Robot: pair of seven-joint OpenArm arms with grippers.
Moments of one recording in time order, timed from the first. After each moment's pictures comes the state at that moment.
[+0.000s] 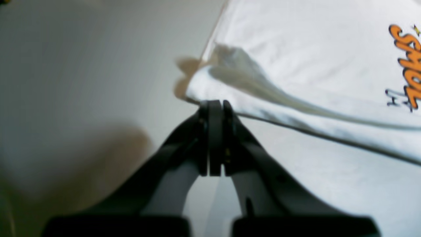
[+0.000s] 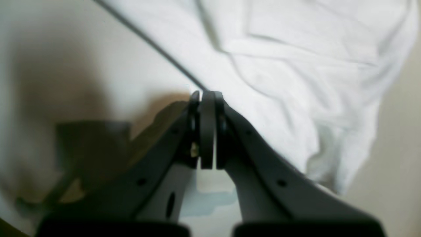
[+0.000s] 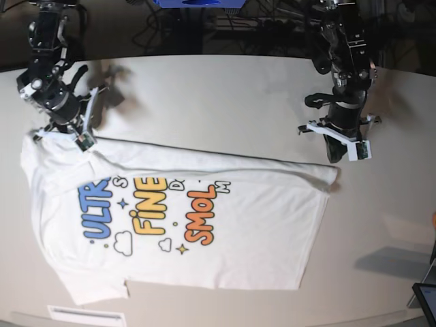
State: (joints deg) left arm 17.7 -7.5 -17.0 106.2 -12.4 -5.1 30.0; right arm -16.4 8.3 14.2 106.7 -9.2 41.7 -42.3
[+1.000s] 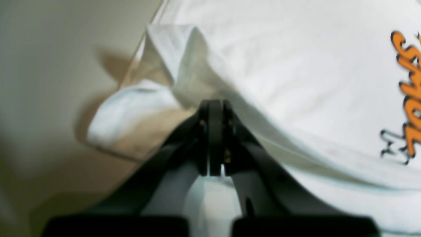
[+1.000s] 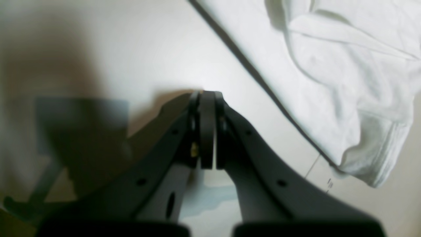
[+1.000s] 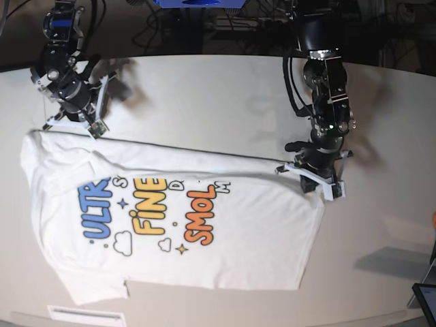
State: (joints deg) left arm -0.5 -4.5 -12.5 85.5 -12.3 -4.7 29.9; right arm -19.0 5.1 13.0 106.7 -15.4 41.5 -41.9
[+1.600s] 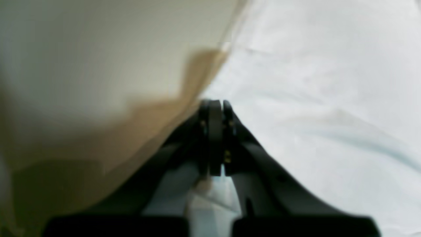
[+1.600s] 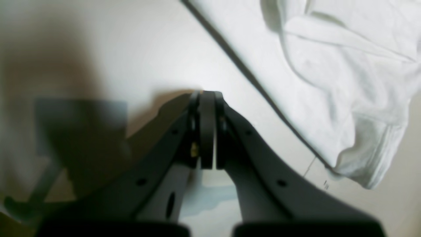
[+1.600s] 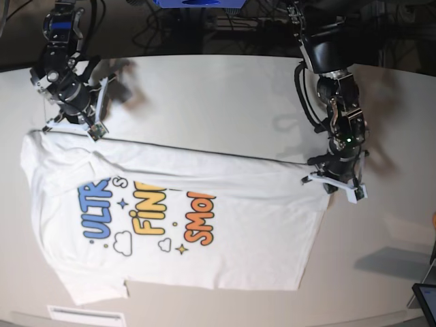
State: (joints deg) left arm -6.6 -6.3 -20.5 75.0 -12.1 -4.4 29.4; right arm -18.0 5.1 13.0 106.7 -15.4 41.6 -41.9
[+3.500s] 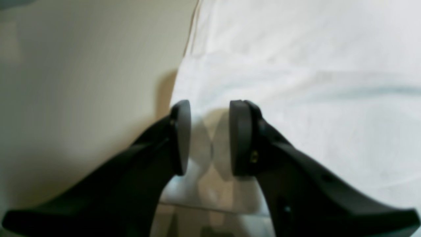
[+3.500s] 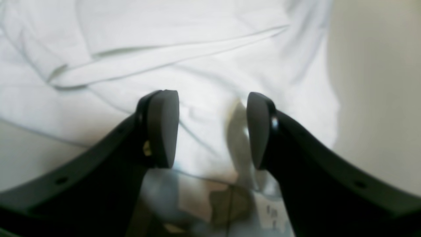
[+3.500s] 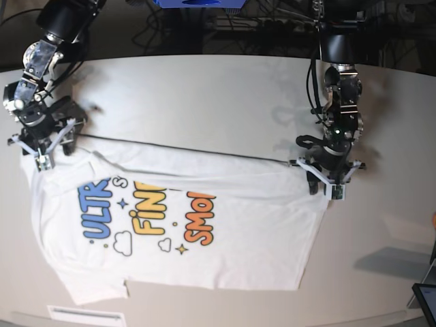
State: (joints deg) left arm -3.1 -14.8 -5.2 72.4 -5.7 -7.6 16.2; right arm -3.6 2.6 34.9 88.1 -15.3 41.7 -28.6
